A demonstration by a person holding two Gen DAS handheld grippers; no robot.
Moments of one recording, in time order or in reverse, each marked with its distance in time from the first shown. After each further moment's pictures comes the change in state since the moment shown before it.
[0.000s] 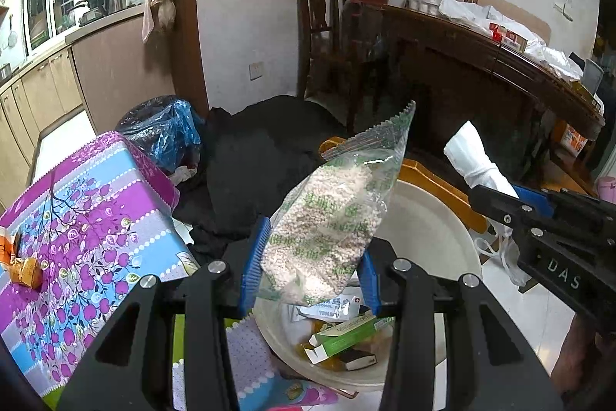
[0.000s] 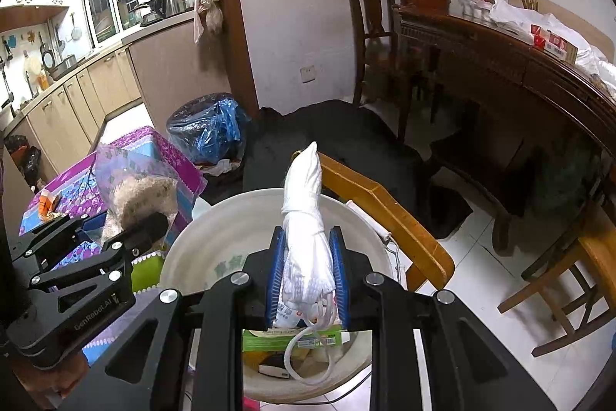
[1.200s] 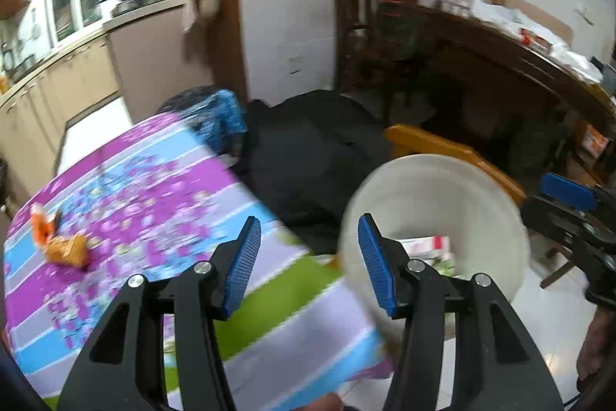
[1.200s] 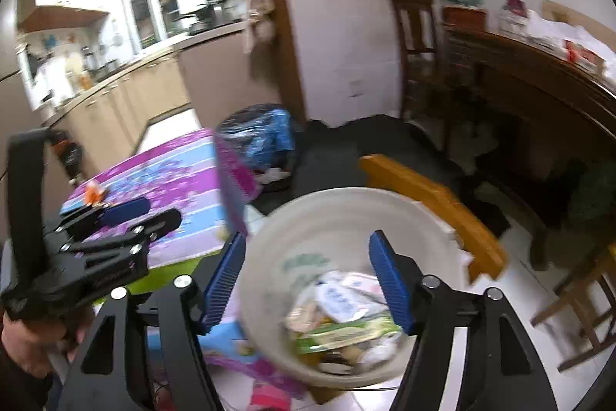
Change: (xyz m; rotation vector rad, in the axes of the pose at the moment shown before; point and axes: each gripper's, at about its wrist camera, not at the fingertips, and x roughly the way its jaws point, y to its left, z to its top) left arm -0.039 0.084 -0.032 -0.044 0.015 0.110; right arm -0.032 0.078 -0.037 -0.064 -0.066 0.193
